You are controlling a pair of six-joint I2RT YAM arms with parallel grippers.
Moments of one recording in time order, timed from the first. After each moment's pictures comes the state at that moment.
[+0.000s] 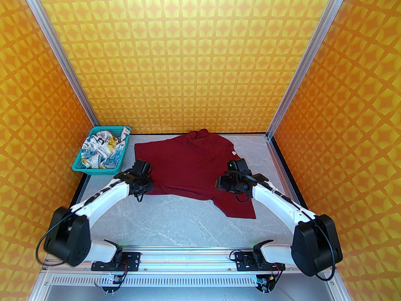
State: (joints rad) left arm -0.38 1.40 0.94 -0.69 -0.09 -0.72; right arm 0.31 1.33 0.88 -0.59 -0.09 0.46
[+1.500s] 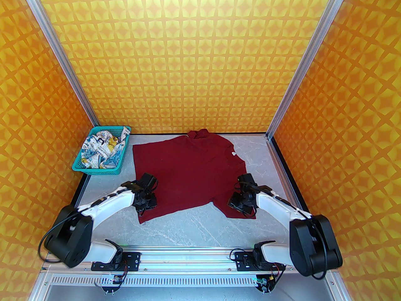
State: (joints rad) left arm -0.48 1.48 0.77 -0.66 0.00 -0.74; right arm 0.20 1.36 0.64 -0.62 -0.15 0.70
